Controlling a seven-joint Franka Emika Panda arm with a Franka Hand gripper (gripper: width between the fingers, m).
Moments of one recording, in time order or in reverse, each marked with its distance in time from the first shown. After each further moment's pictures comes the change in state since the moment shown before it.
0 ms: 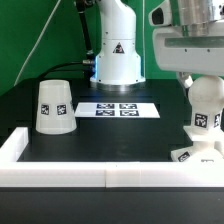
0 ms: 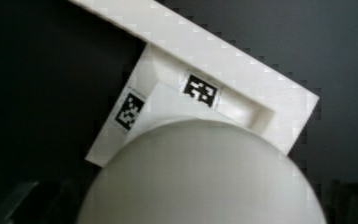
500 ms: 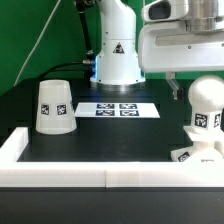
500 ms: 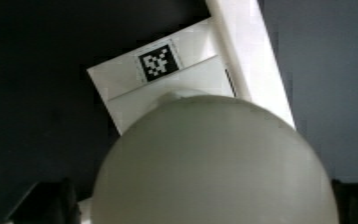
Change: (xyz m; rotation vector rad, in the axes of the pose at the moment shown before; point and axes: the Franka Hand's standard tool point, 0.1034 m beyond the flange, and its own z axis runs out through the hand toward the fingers) arm 0.005 0.001 -0.005 -0.071 0.031 -0.615
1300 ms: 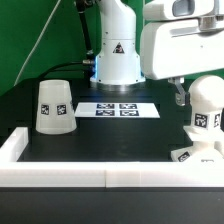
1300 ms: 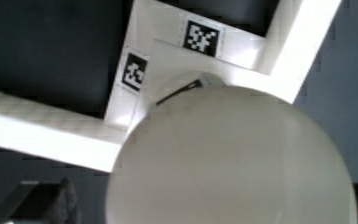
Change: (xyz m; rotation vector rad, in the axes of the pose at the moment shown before) arm 0.005 -0.001 -0.001 -0.025 0.027 -0.724
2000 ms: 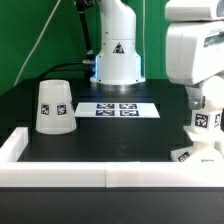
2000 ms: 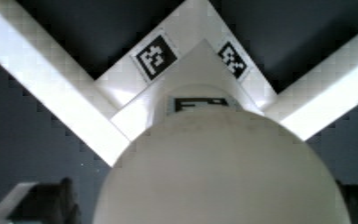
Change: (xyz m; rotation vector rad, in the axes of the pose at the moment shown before) arm -0.003 -0.003 0.005 -0.036 -0.048 -0.561
